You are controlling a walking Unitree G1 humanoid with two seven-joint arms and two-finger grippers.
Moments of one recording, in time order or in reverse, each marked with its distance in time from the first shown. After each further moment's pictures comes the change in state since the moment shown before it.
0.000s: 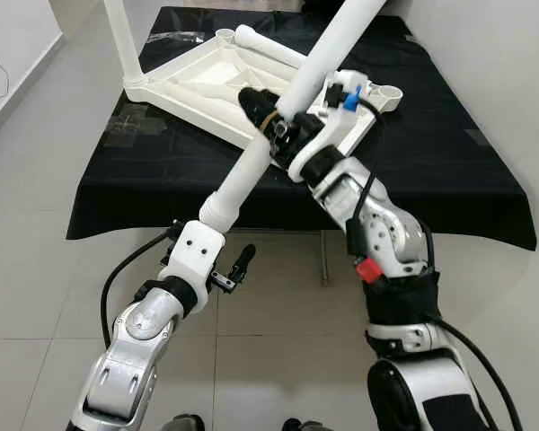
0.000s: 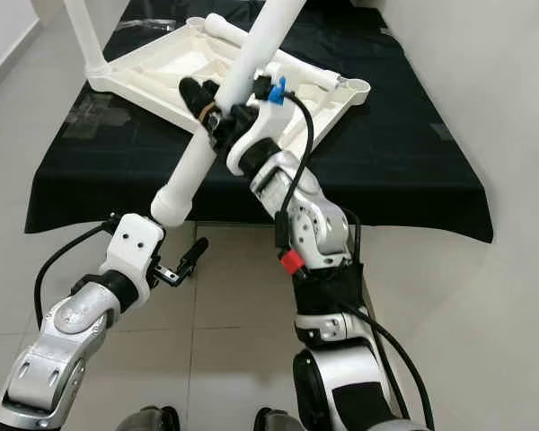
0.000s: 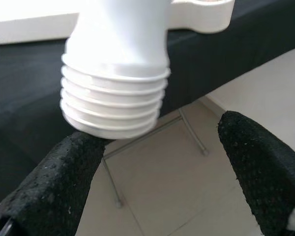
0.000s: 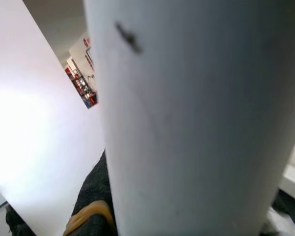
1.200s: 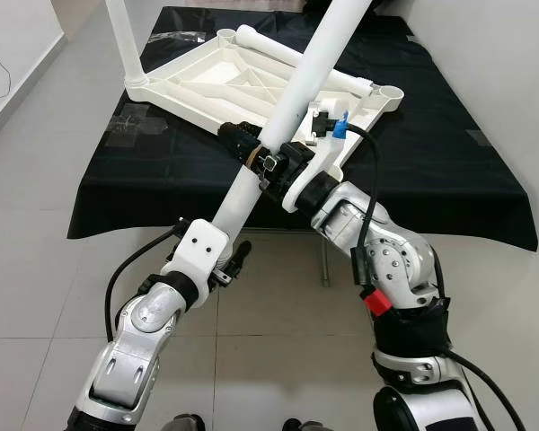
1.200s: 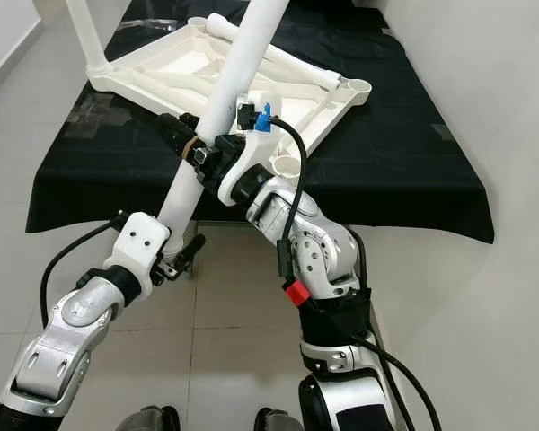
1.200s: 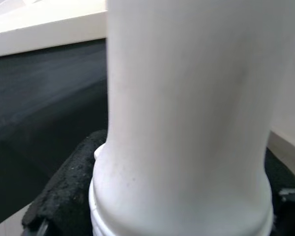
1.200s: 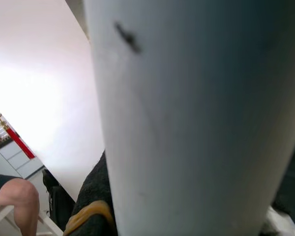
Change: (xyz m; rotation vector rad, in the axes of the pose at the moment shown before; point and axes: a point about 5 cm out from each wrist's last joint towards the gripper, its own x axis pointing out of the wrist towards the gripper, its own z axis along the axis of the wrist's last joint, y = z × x) left arm 0.009 -0.001 -0.002 0.069 -0.016 -0.038; right arm -0.017 0.026 -0.013 0.039 0.109 0.113
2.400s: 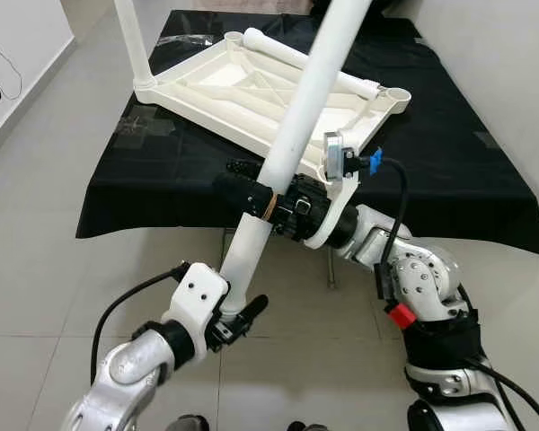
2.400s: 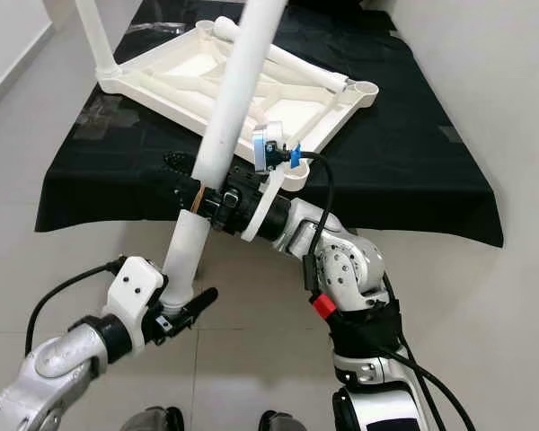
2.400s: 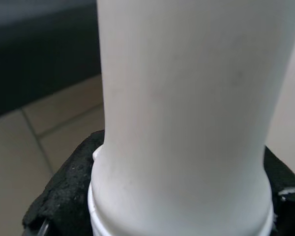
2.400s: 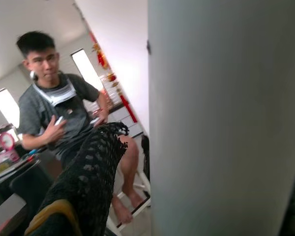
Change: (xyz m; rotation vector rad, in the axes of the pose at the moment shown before) left arm -0.051 -0.041 -0.009 -0.255 0.071 -0.307; right arm -0.033 0.001 -0.015 0.093 0.115 0.473
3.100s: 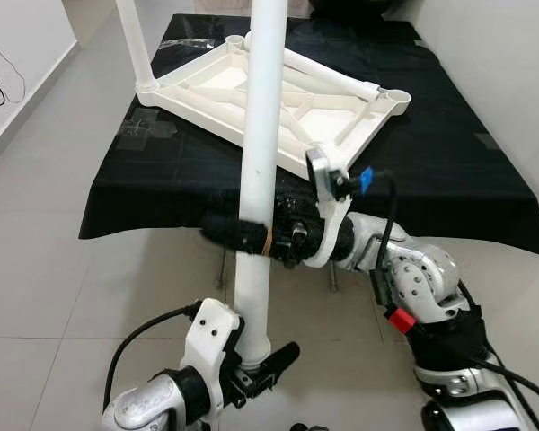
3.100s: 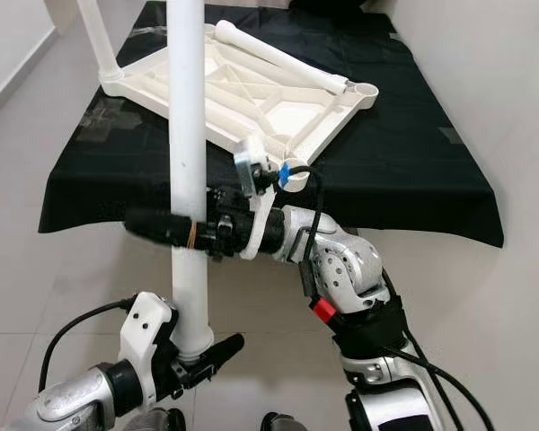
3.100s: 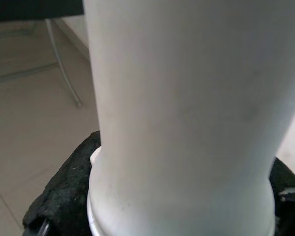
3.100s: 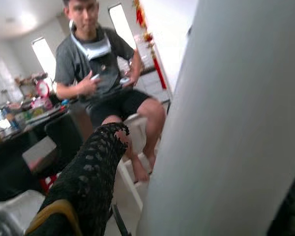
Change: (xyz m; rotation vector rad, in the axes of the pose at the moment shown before) left arm -0.016 -0.040 -0.010 -0.264 0.066 -0.160; right arm -0.002 0.007 -0.012 -0.075 0.171 0.169
